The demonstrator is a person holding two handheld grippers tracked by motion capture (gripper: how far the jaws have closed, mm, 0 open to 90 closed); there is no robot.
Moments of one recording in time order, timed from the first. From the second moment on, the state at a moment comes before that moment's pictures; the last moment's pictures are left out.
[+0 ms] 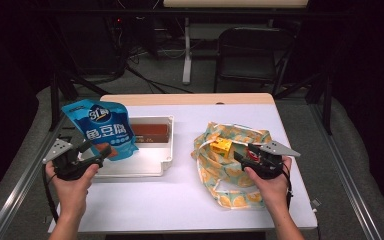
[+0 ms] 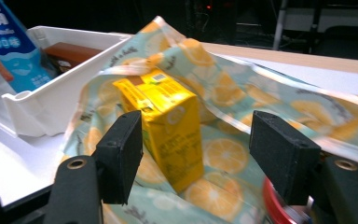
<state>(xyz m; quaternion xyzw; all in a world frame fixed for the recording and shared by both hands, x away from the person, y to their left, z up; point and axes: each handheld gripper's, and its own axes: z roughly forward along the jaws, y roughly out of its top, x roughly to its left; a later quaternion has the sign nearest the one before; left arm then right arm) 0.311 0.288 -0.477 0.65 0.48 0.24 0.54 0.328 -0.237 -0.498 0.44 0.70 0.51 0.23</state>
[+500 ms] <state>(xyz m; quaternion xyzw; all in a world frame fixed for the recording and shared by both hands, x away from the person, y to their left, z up) 0.314 0.246 -0.476 0.67 0.44 0.21 0.55 0.359 -0.215 -0.495 0.41 0.73 0.51 0.20</state>
